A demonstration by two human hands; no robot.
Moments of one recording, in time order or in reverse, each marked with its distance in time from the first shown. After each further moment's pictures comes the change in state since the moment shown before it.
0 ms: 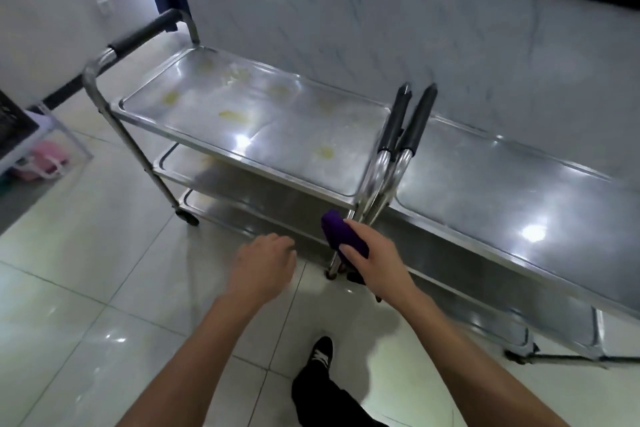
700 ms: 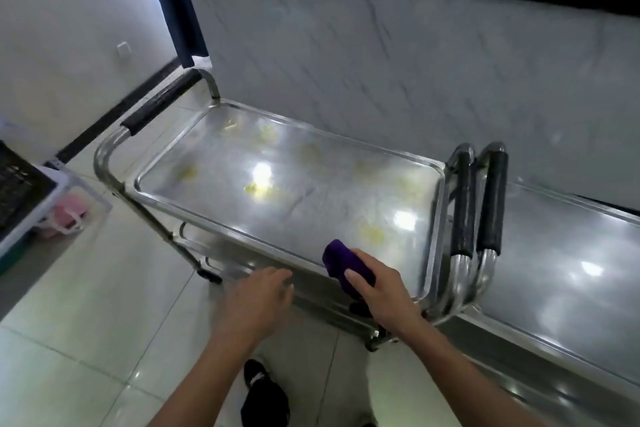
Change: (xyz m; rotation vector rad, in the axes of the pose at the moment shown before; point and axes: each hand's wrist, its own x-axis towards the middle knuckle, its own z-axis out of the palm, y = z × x) left_hand 0.195 -0.124 -0.059 0.025 -0.061 -0.050; right_hand 0.233 -0.023 0.050 0.211 -0.044 0.083
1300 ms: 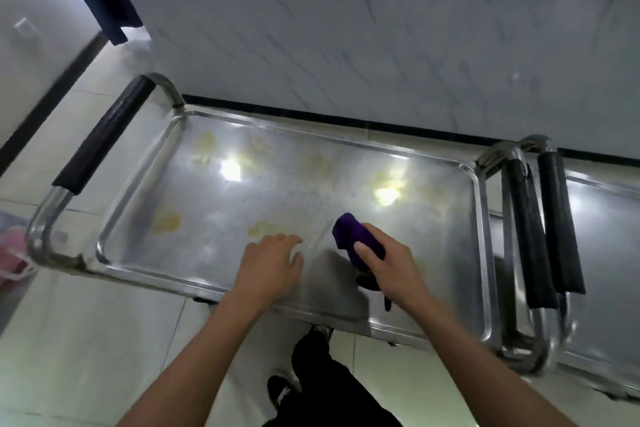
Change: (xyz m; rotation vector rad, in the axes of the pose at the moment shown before) left_hand 0.224 -0.077 -0.063 0.001 -0.142 0.179; right_hand 0.187 -0.027 0.036 0.121 0.177 0.229
